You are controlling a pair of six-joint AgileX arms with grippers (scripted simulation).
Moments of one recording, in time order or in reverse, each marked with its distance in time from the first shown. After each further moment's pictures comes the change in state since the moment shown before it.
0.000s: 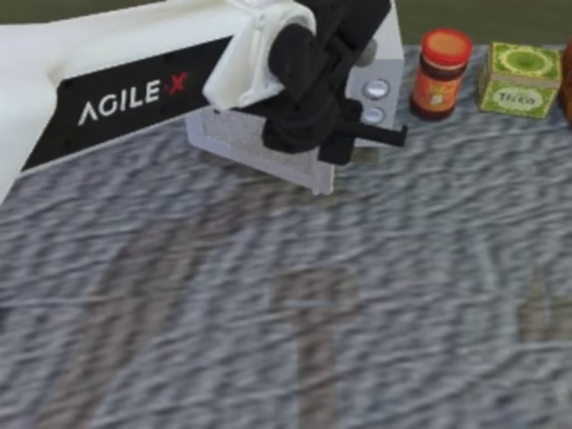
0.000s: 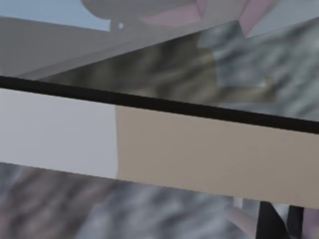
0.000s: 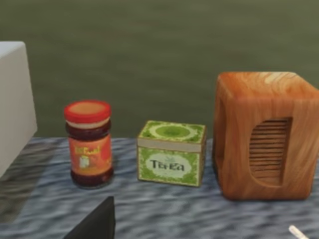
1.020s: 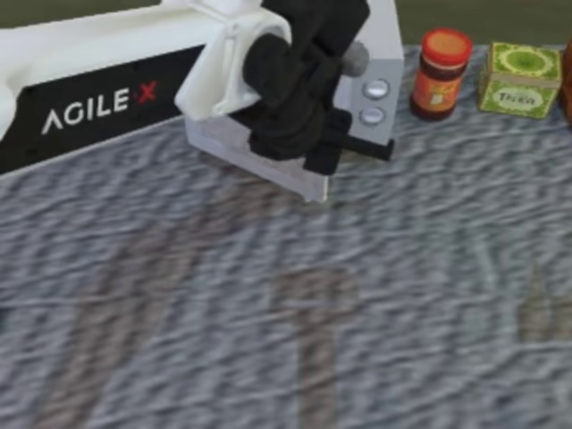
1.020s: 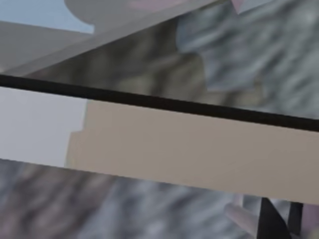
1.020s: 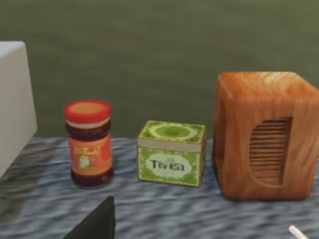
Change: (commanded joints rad) left arm 0.016 -0.071 -0.104 0.047 0.046 0.093; right arm 0.000 0.000 0.000 0.000 0.000 0.000
